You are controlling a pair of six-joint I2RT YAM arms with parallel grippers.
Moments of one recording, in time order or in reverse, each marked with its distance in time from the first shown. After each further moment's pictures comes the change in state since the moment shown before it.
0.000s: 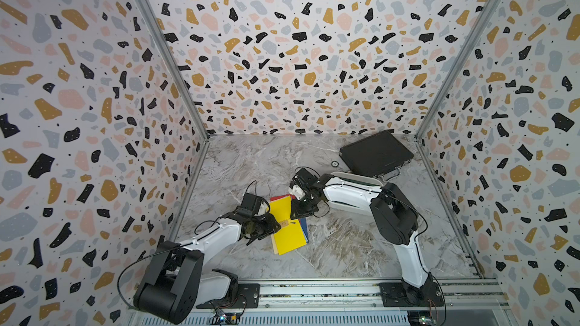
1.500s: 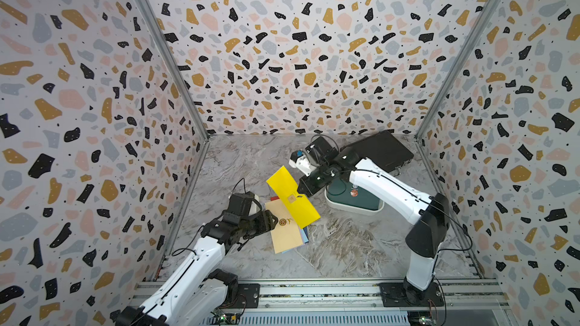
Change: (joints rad) left arm 0.000 -0.407 0.094 -0.302 -0.076 -0.022; right arm -0.079 -0.283 0.322 -0.392 0.100 -0.443
